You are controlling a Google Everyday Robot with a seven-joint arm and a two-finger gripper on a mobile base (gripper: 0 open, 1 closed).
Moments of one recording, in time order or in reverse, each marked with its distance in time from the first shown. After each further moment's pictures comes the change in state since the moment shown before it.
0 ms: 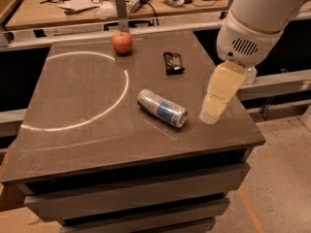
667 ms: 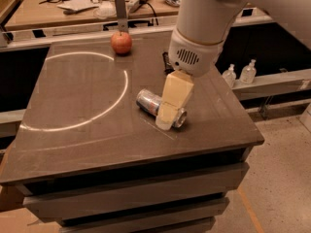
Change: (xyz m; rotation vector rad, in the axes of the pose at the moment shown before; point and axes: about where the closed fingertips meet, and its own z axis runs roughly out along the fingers) arm -0.056 0.028 0.033 -0.042 0.045 0.063
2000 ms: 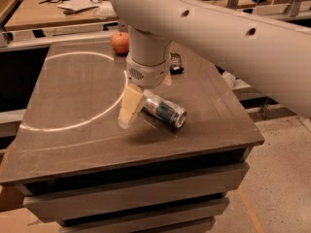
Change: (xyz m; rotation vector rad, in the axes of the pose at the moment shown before) arm -0.082 -0.014 0.091 0.006 0.054 0.142
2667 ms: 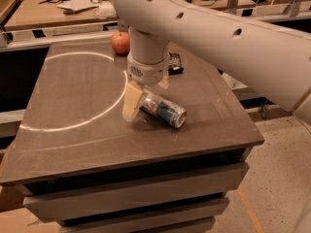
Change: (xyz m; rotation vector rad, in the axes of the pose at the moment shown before) arm -0.014 -0.021 0.015 0.003 -0.001 0.049
